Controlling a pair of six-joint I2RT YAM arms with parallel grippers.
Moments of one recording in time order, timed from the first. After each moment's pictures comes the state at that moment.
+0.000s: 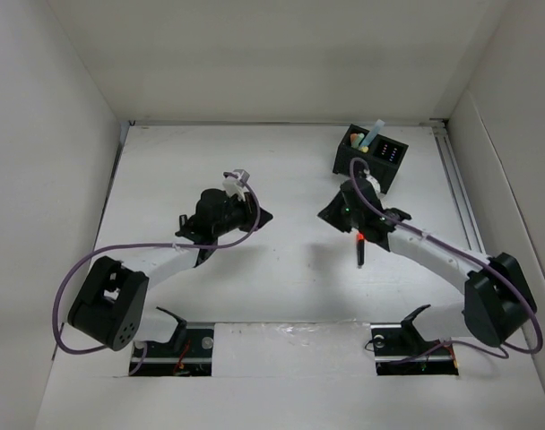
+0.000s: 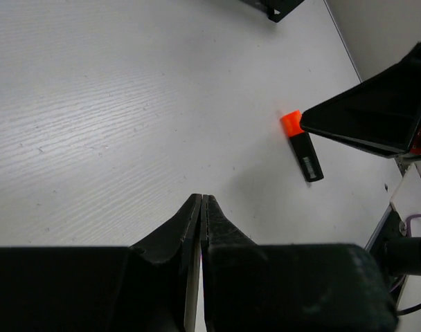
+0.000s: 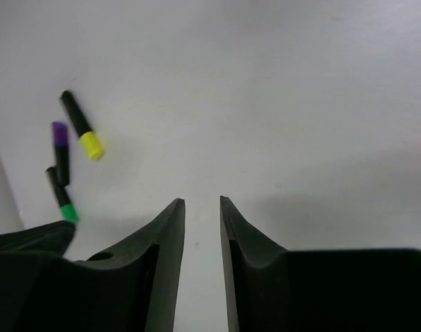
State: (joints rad) left arm -0.48 1.34 0.58 0.41 0.37 -0.52; right arm 0.57 1.39 0.90 -0.18 0.09 0.99
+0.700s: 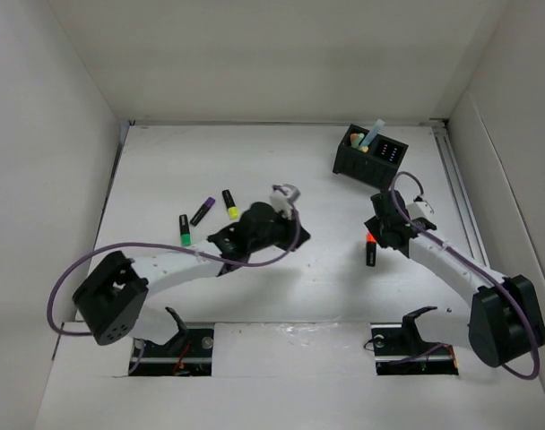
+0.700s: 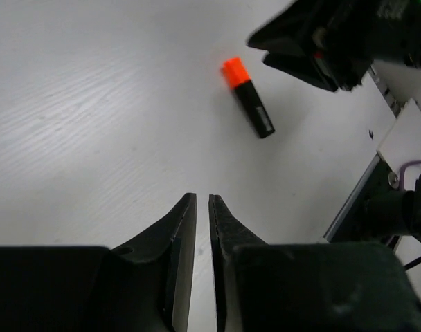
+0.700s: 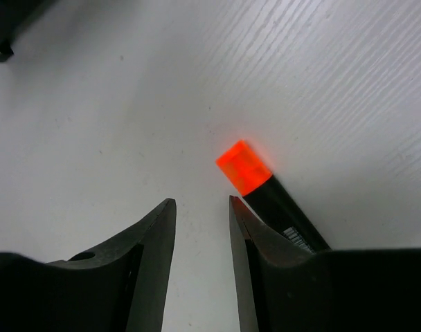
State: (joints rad) left arm -0.80 1.32 0.68 0.26 0.14 -0.51; right arm 0.36 1.23 0.70 -0.45 0.43 1.24
